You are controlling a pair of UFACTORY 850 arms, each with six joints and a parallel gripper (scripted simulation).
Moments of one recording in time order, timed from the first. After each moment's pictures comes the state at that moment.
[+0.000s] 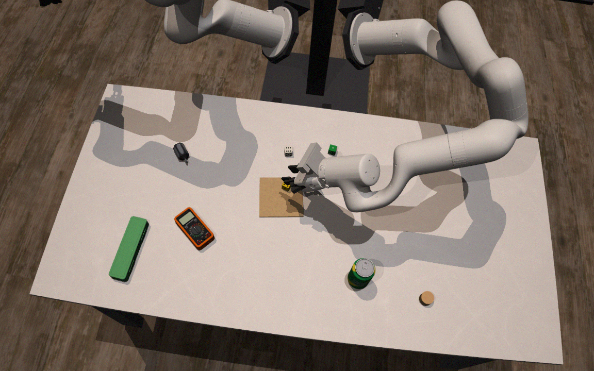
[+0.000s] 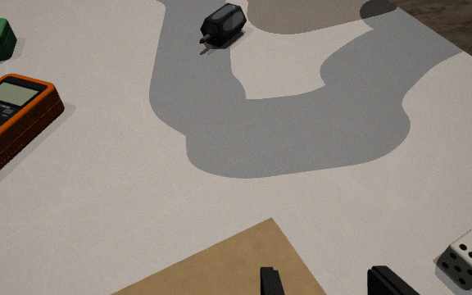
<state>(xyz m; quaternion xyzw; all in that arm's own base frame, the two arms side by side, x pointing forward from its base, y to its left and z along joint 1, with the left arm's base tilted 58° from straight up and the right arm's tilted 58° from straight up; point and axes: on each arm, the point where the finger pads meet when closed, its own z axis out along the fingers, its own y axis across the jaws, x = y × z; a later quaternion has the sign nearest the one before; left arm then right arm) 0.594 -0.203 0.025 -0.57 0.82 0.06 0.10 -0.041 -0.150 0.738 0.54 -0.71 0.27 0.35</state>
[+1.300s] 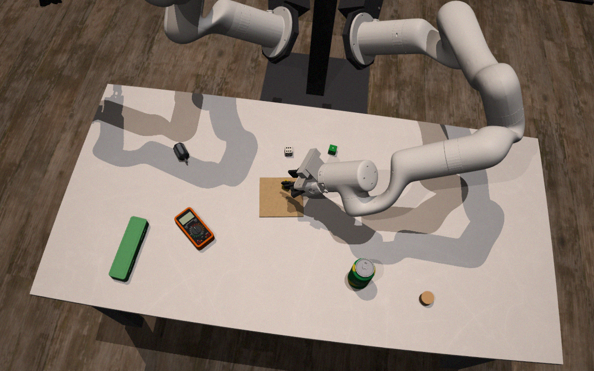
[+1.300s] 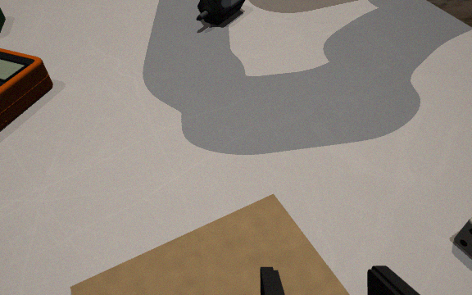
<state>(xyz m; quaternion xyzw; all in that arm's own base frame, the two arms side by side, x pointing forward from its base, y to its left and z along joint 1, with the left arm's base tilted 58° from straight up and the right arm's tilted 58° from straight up) 0.603 -0.179 0.010 -0.57 0.82 0.06 0.10 -0.041 -0.150 0.738 0.54 -0.71 0.27 0.35</state>
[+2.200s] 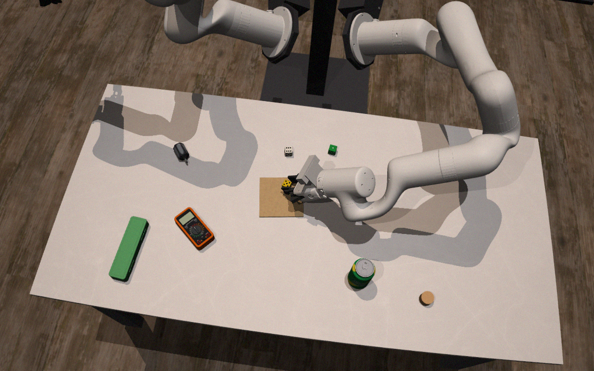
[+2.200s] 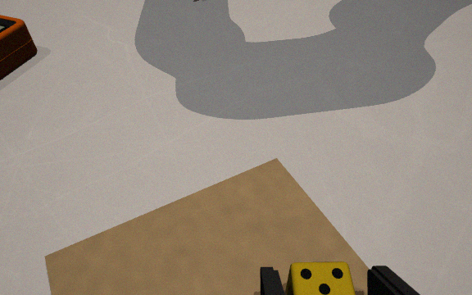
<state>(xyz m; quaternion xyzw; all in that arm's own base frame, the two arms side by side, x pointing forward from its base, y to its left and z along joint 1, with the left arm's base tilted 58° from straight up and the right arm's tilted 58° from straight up) 0.615 -0.149 -0.010 -0.57 0.82 0.06 0.10 -0.041 -0.150 0.738 0.54 -0.71 0.27 0.35</state>
